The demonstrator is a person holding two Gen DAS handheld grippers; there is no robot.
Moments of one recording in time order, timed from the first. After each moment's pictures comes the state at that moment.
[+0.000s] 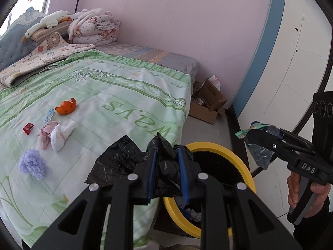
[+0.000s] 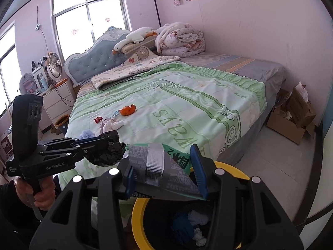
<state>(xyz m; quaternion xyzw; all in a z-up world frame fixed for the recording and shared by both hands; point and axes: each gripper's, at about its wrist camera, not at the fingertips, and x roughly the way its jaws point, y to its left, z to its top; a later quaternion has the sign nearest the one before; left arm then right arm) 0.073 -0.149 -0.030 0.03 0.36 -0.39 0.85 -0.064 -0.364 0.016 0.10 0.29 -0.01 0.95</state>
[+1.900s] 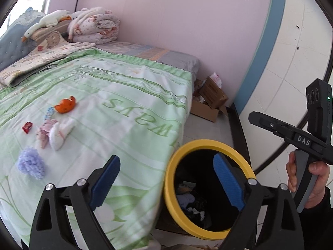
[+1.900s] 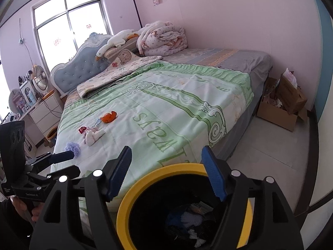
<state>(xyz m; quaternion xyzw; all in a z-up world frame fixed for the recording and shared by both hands) 0.081 -0.147 -0.034 0.03 0.36 -0.38 0.85 -0.046 -0.405 0.007 0.14 0.29 -0.05 0.94</state>
